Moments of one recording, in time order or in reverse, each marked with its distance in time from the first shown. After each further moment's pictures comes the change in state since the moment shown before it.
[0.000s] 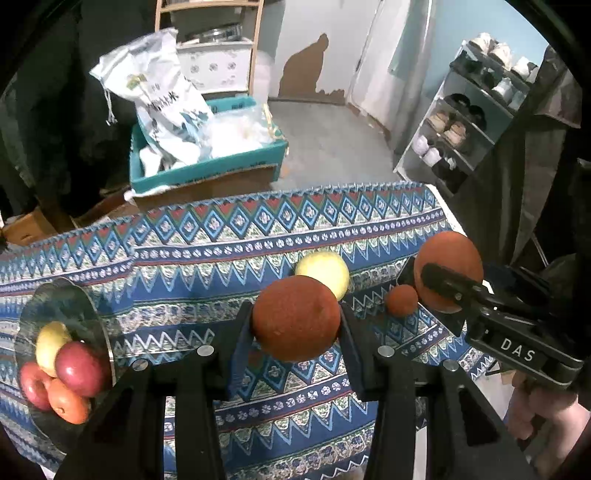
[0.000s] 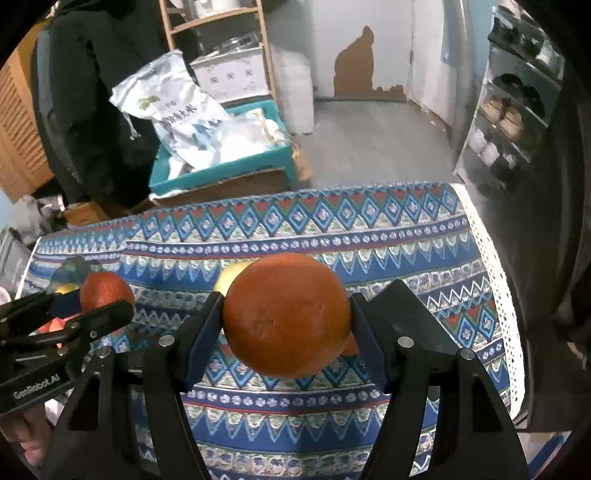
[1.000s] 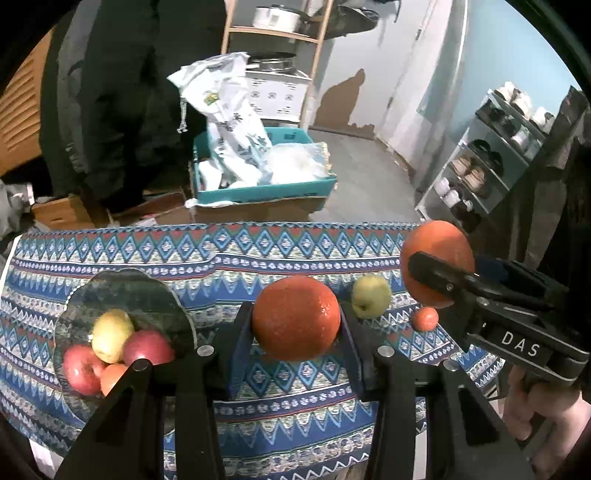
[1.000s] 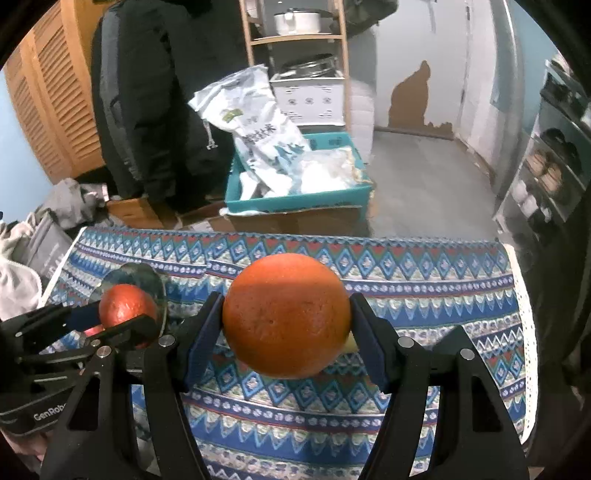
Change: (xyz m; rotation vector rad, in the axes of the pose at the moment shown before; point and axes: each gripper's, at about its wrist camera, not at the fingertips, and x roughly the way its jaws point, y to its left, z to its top) left arm -0.066 0.082 -0.012 -0.124 -0.101 0.044; right arm -0.024 0.109 0.030 -0.137 -0.061 0.112
